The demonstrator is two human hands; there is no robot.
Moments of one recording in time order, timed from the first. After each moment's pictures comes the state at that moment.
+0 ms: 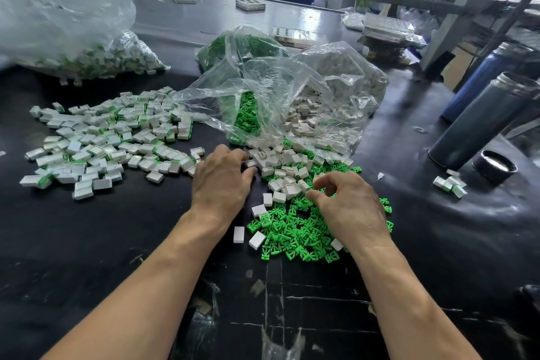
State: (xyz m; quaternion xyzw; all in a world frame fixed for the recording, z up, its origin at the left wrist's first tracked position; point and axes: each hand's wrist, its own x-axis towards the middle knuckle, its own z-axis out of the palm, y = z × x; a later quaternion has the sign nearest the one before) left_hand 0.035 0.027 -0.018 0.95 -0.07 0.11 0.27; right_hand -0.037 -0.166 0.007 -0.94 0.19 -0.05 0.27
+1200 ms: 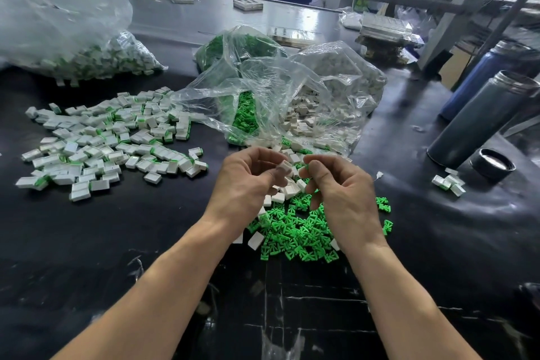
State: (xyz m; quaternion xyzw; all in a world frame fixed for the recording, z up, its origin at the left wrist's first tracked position) left_hand 0.004 0.006 0.005 0.69 -0.09 -0.05 0.72; right_hand -0.035 -0.152 0.002 -0.73 0.07 -0.17 0.65
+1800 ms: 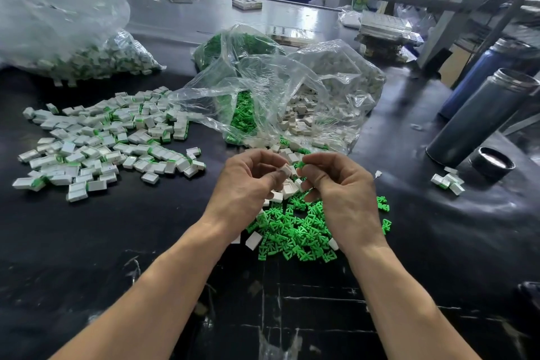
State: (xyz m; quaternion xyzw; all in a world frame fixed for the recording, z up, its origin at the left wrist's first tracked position) left_hand 0.005 0.005 0.002 0.71 -0.10 -0.06 0.69; right_hand -0.034 -0.152 0.002 -0.71 0.06 -0.18 0.68
